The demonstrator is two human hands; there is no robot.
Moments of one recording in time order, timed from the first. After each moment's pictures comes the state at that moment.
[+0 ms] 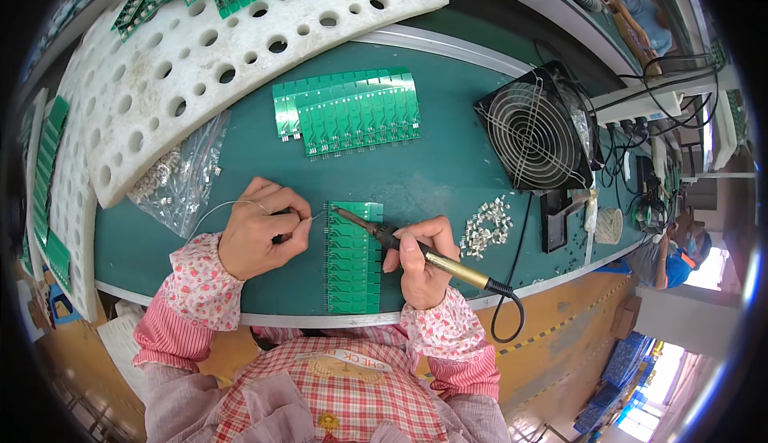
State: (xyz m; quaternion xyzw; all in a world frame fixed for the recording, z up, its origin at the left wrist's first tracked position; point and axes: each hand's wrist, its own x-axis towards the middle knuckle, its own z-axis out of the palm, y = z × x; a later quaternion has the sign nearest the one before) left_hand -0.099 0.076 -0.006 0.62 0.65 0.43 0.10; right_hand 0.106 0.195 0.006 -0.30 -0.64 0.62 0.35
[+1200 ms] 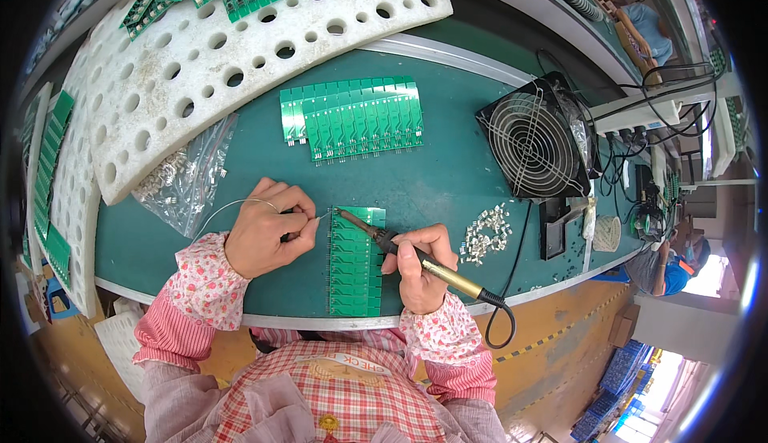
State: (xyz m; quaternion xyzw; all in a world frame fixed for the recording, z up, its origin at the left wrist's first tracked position) left_hand -0.099 0.081 -0.010 0.62 0.66 0.42 0.08; right_hand 0.108 0.196 0.001 -0.30 -0.67 0.59 0.34
